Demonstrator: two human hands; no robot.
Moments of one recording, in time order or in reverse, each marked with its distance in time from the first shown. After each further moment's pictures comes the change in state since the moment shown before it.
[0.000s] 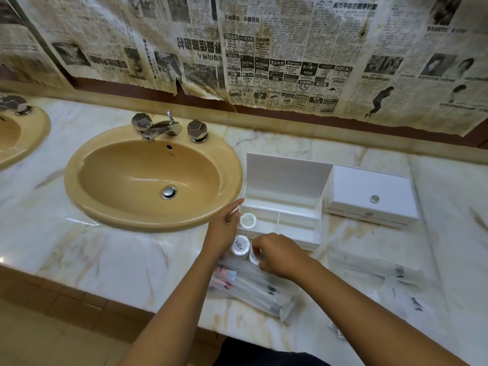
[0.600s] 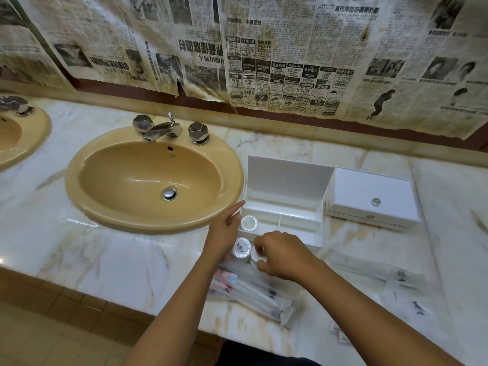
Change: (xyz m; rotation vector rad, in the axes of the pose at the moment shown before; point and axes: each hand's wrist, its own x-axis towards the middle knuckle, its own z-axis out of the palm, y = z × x) left_hand 0.000 0.000 0.000 -0.037 -0.005 -0.007; right_hand -0.008 -0.004 -0.015 -0.025 0.063 -0.014
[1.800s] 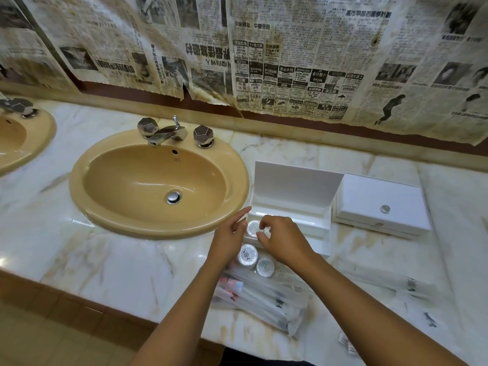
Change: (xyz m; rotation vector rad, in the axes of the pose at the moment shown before) left_hand 0.002 -0.001 -0.005 0.010 -0.040 0.012; right_hand 0.038 0.000 -0.004 0.277 0.257 0.218
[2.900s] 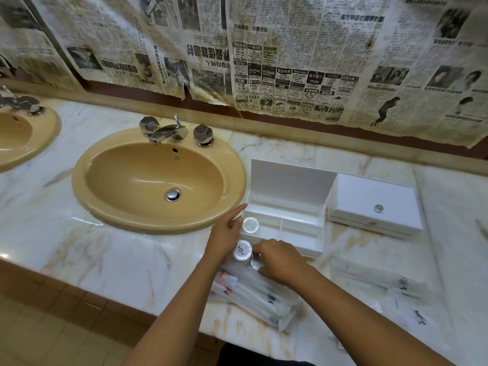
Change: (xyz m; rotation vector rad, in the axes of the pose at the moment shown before) left_hand 0.000 -0.003 0.007 0.012 0.053 0.006; right_hand -0.028 0.019 0.018 -0.321 -0.289 -0.228
